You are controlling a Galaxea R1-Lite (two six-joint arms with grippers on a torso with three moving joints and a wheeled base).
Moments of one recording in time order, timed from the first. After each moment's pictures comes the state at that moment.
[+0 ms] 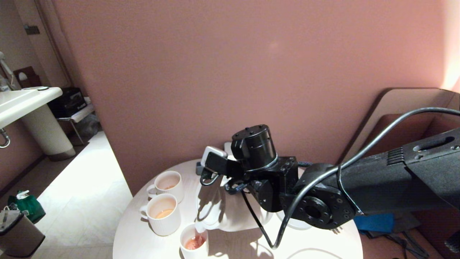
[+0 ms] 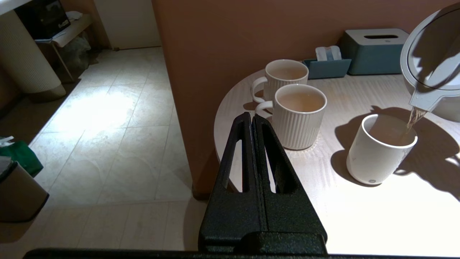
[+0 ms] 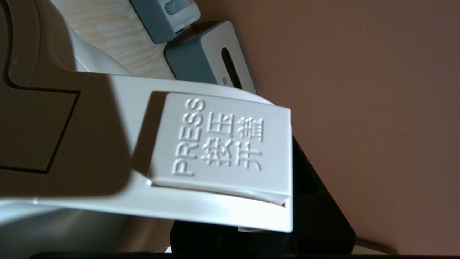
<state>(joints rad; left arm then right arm) 0.01 0.00 0.00 -0.02 0.00 0.01 0.85 2.03 -1.26 -0.36 -0.62 -0.84</state>
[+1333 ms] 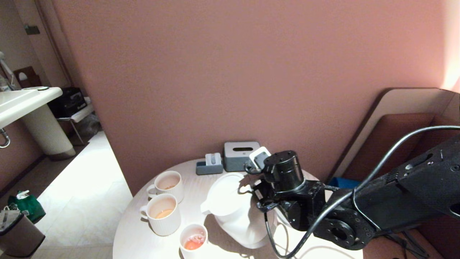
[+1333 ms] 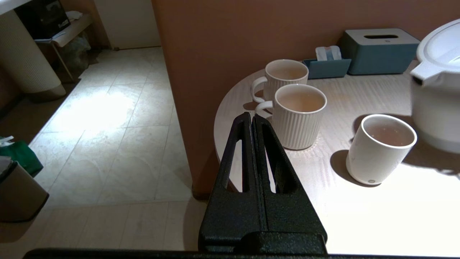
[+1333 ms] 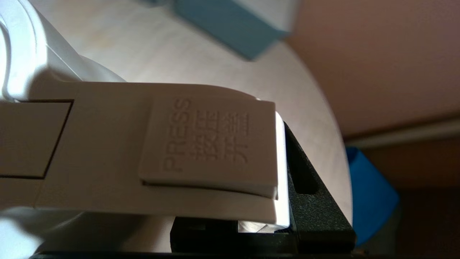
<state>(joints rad) 0.01 0.00 0.00 -0.02 0.00 0.01 0.71 2.01 -0.90 -0.62 -0.61 -0.18</state>
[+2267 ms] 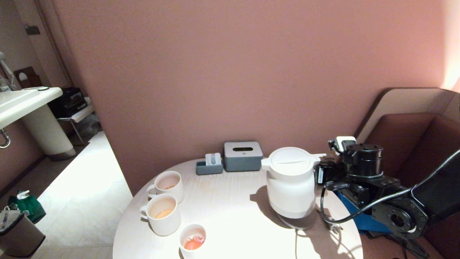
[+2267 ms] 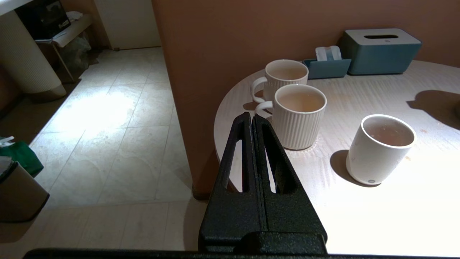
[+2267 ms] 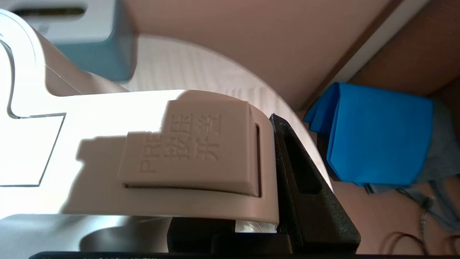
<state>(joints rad) 0.01 0.00 0.00 -0.02 0.00 0.01 0.27 1.94 -0.62 -0.95 -0.39 0.11</state>
